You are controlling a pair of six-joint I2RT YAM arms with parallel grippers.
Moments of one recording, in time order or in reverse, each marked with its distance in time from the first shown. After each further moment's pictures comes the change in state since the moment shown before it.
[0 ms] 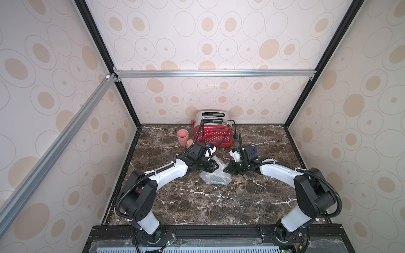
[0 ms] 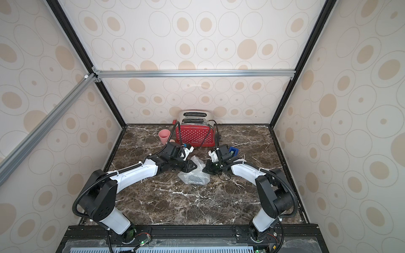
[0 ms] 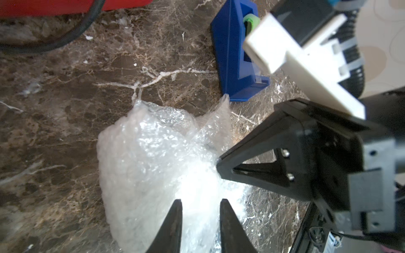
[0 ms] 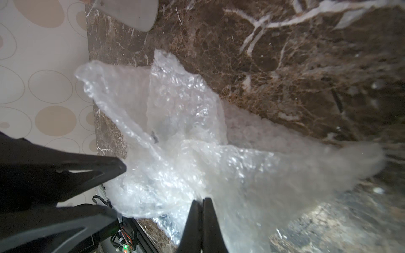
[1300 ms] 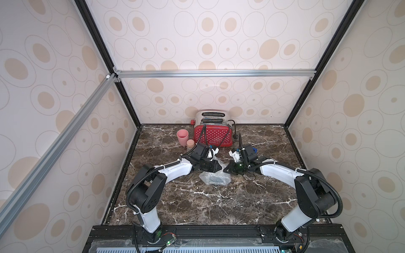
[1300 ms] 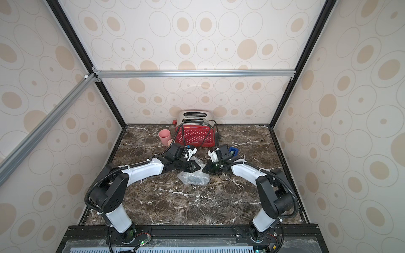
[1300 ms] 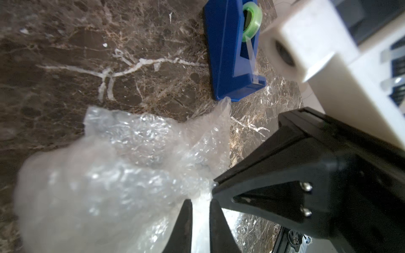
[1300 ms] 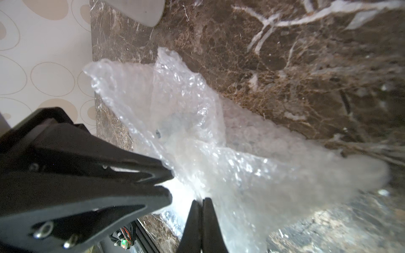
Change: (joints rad) left arm 0.008 0.123 0.021 0.099 0.106 -0.110; right arm 0.000 -0.010 -0.005 -0.002 -0.014 -0.029
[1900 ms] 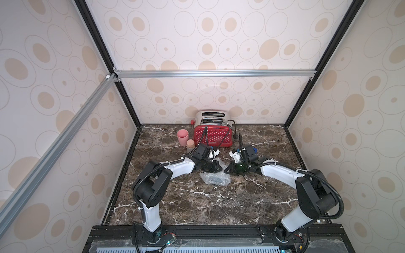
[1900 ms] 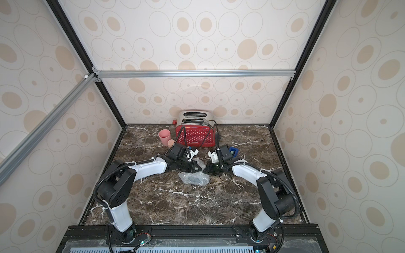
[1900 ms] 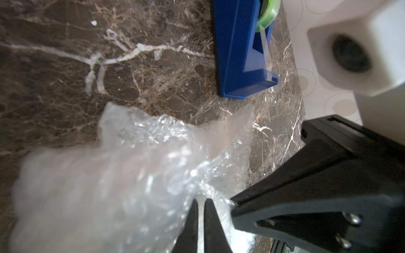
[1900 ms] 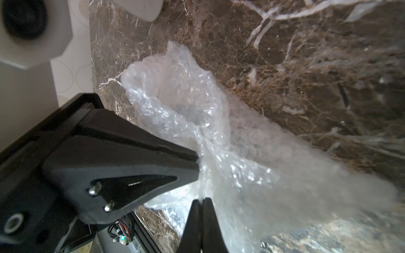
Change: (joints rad) left arm 0.001 0.088 0.029 0.017 0.048 -0.025; right arm -0.005 -0.010 -0.009 -0.013 -0.003 -0.015
